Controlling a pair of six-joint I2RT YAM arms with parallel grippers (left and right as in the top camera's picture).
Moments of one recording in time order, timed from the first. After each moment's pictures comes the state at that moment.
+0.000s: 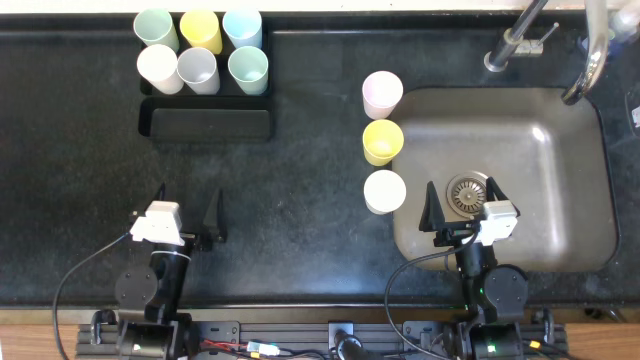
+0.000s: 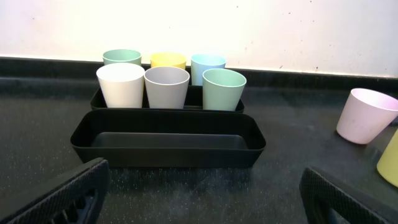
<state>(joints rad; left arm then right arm) -0.06 0.01 0.01 -0.07 0.08 -0.10 0.09 0.02 0.02 -0.02 -0.02 0.10</state>
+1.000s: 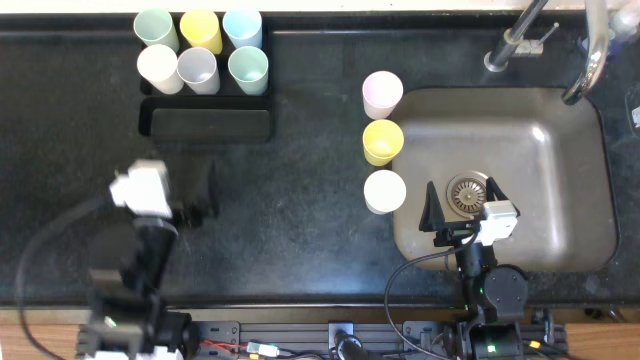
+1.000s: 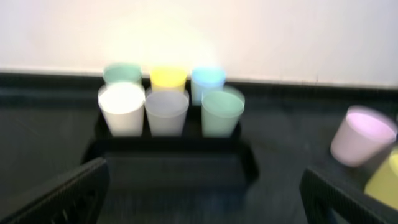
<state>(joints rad) -0.06 0.50 0.42 -0.11 0.08 -0.10 0.09 0.02 0.02 -0.02 -0.02 0.10</state>
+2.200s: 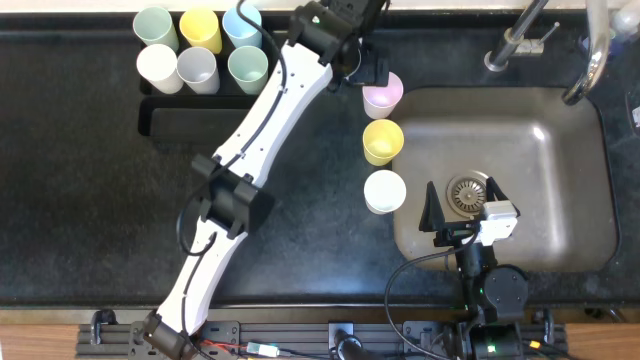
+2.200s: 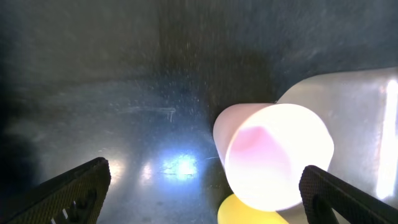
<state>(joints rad) -0.59 2.54 2.74 -1.36 0.02 -0.54 0.09 0.02 0.02 -0.02 -0.03 0.10</state>
